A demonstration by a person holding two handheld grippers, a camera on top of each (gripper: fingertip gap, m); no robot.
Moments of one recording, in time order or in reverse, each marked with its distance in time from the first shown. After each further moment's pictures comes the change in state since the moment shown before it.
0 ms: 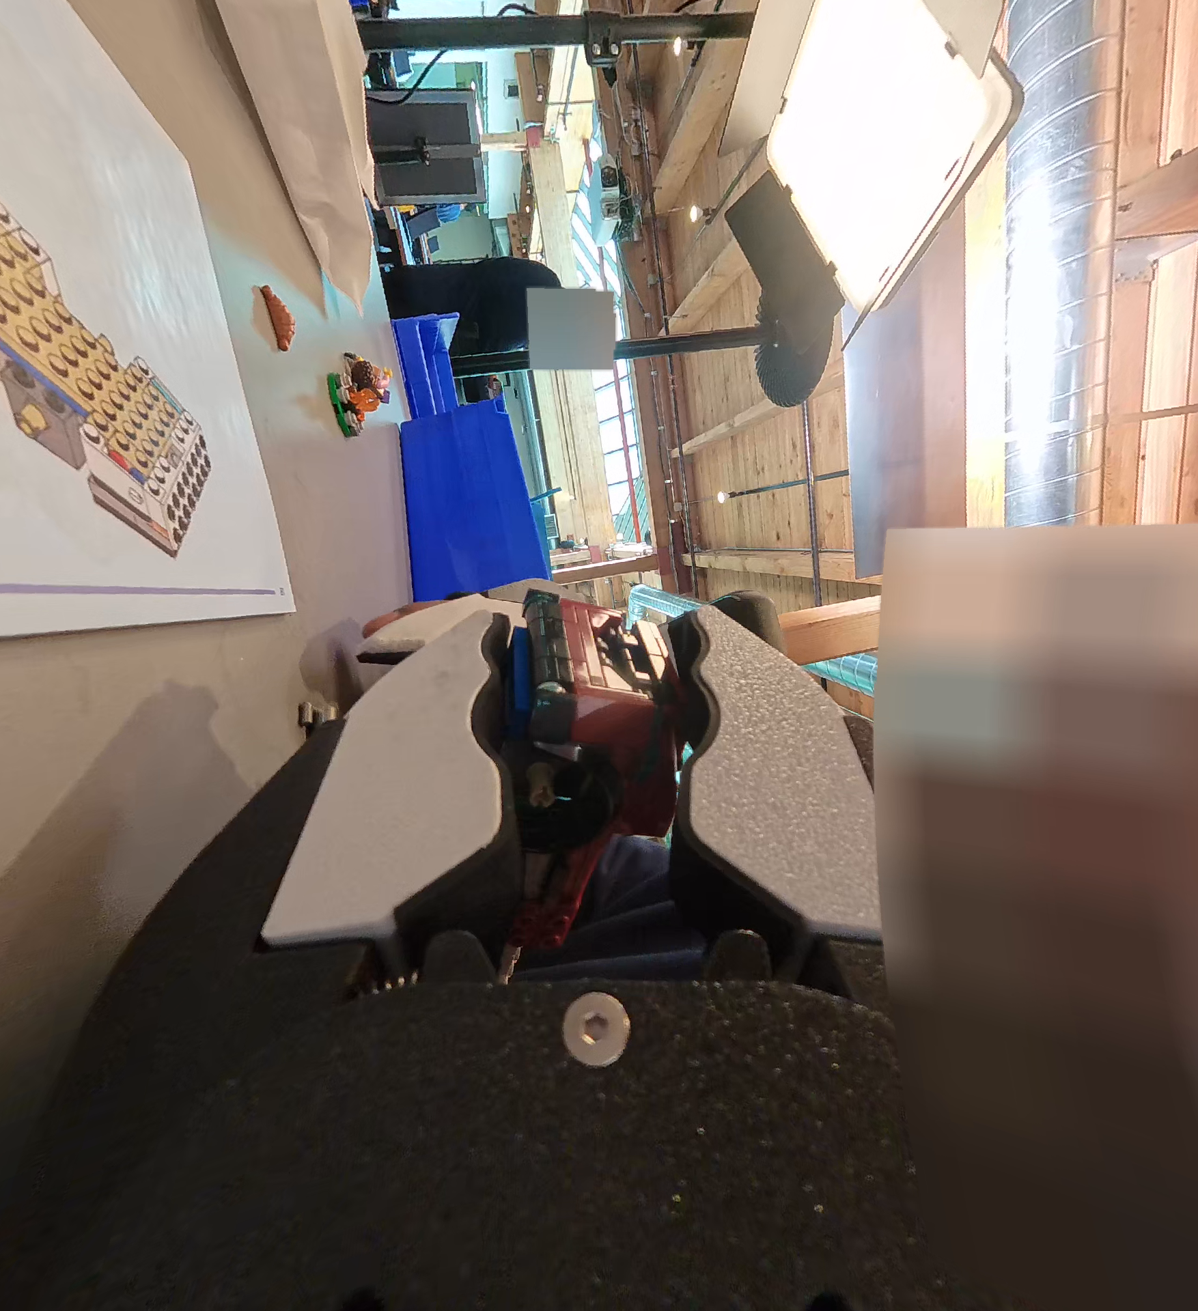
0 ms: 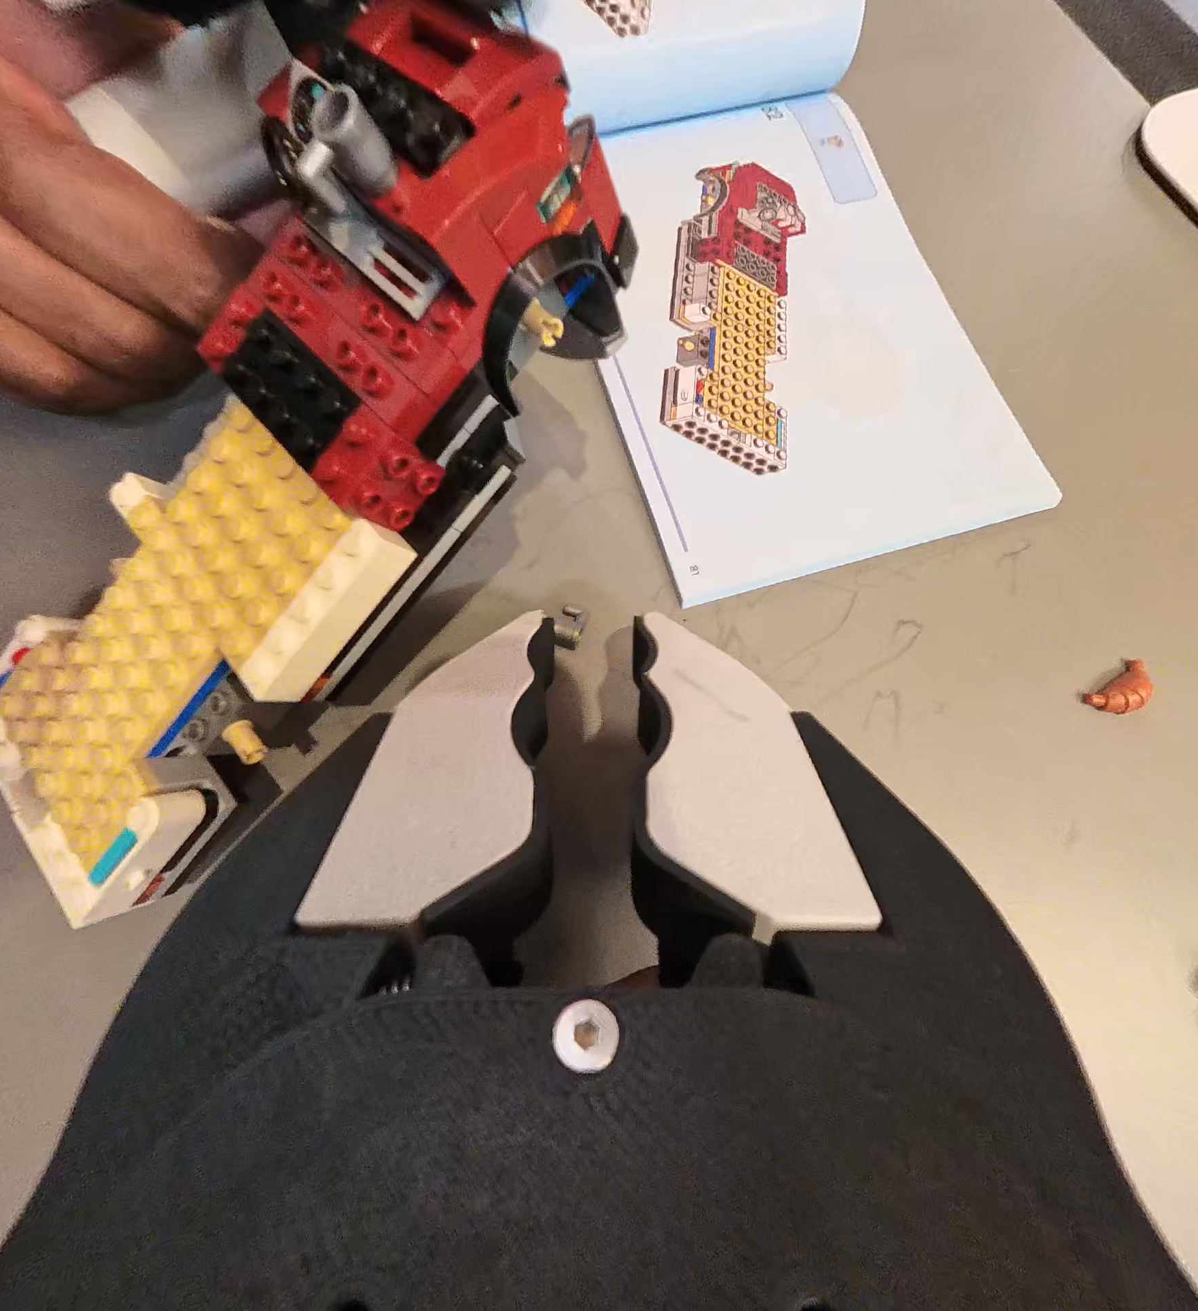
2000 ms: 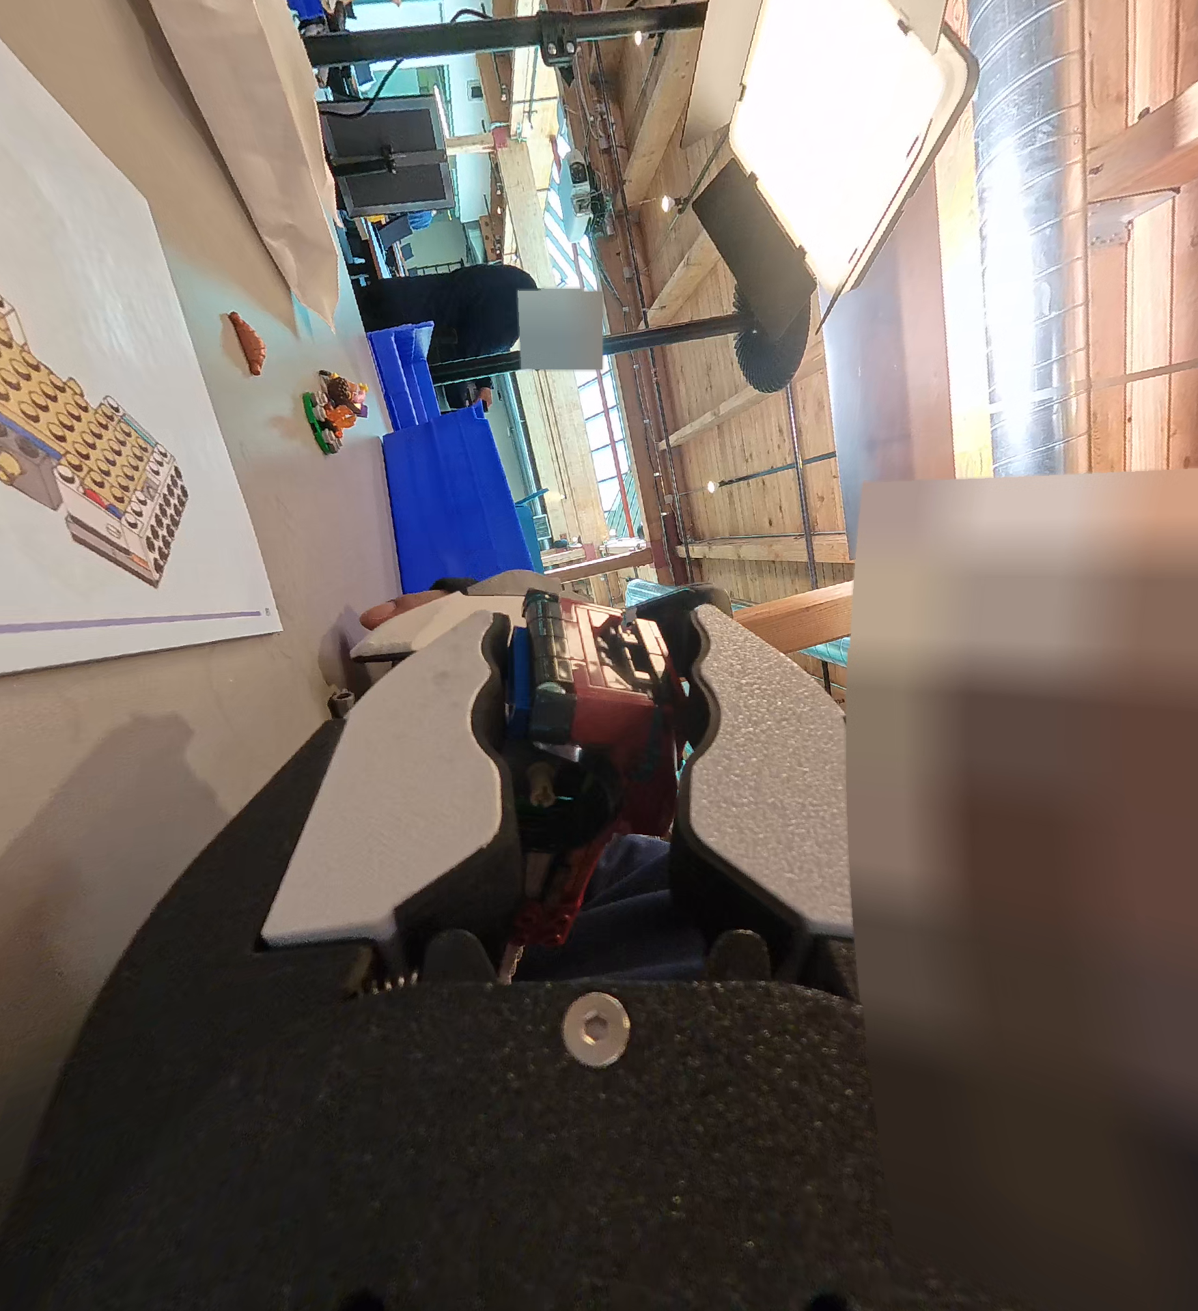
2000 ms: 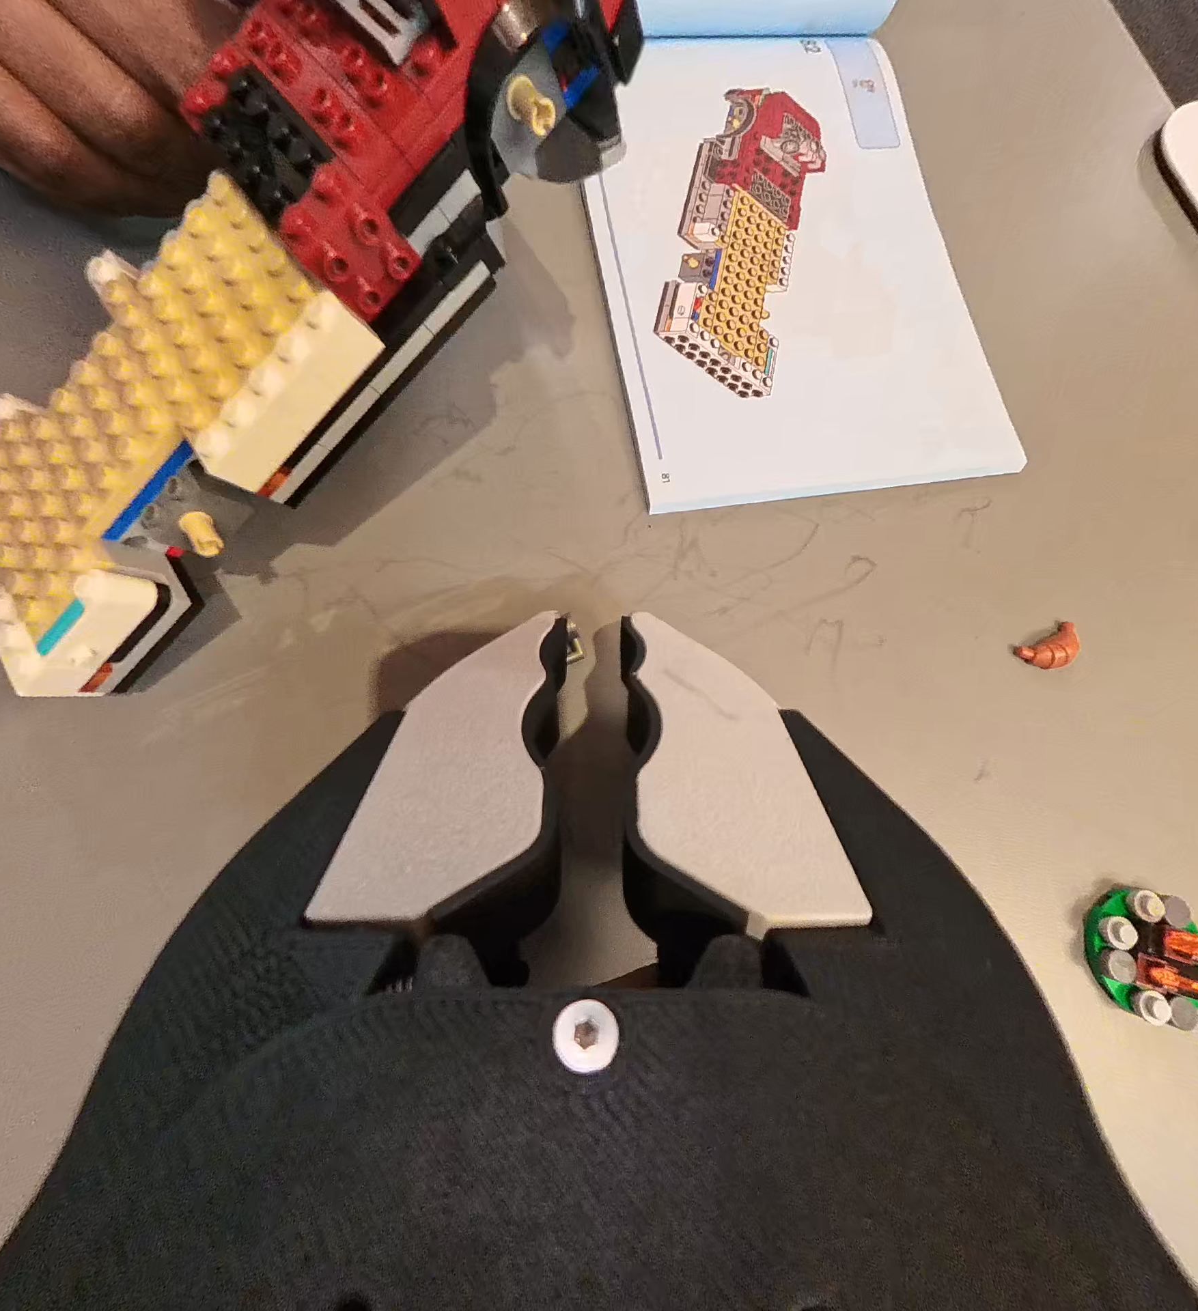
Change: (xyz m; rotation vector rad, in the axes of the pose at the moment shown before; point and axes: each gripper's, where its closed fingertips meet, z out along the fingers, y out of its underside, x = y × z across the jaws) left arm 0.006 -0.001 -0.003 -0.006 0.034 0.054; right arm 0.014 0.027 -0.019 -0.030 -0.042 -0.131
